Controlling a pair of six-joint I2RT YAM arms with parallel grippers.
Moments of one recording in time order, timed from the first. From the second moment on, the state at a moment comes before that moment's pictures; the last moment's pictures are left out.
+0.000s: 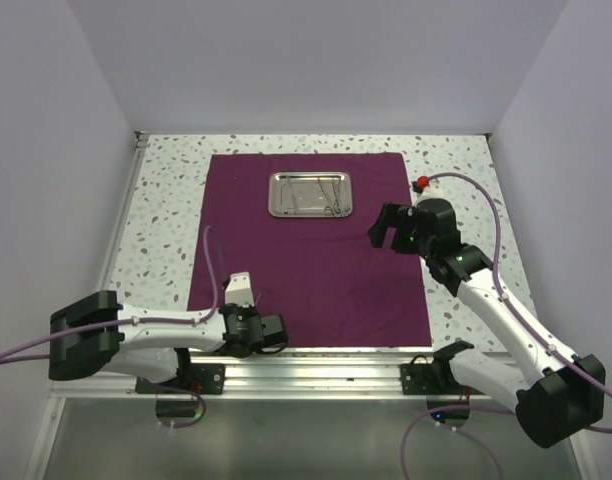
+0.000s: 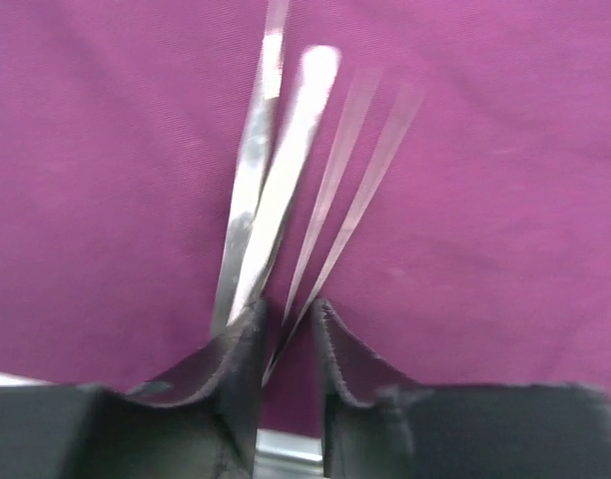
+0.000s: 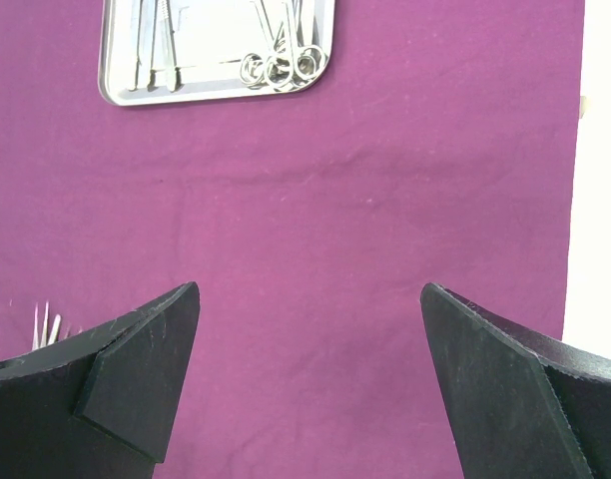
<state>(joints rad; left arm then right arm) -1.28 1.27 0.54 -0.78 -0.73 -1.48 0.39 1.02 0.81 -0.36 0.06 0.46</state>
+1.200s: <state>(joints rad) -0.73 1.57 1.14 -0.21 -0.65 -0.54 0.39 1.01 0.81 -0.36 0.06 0.46</state>
